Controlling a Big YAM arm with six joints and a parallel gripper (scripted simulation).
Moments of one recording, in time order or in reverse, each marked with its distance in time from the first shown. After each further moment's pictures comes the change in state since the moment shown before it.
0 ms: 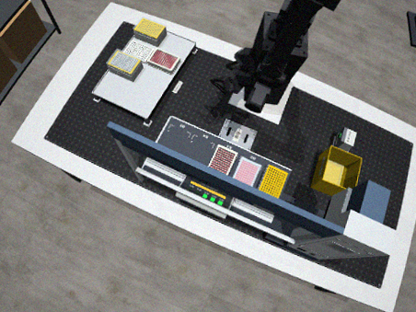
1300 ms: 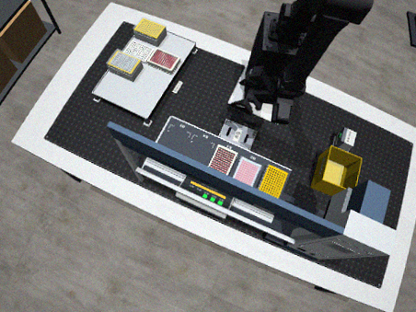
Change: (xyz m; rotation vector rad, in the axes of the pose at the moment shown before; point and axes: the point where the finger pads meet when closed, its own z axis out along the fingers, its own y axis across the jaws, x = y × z) arm 0.071 0.005 -0.057 -0.146 0.170 -0.269
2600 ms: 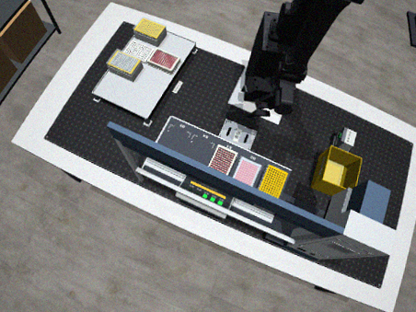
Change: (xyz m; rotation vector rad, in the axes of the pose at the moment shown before) arm 0.039 0.010 -0.021 -0.252 0.317 -0.519
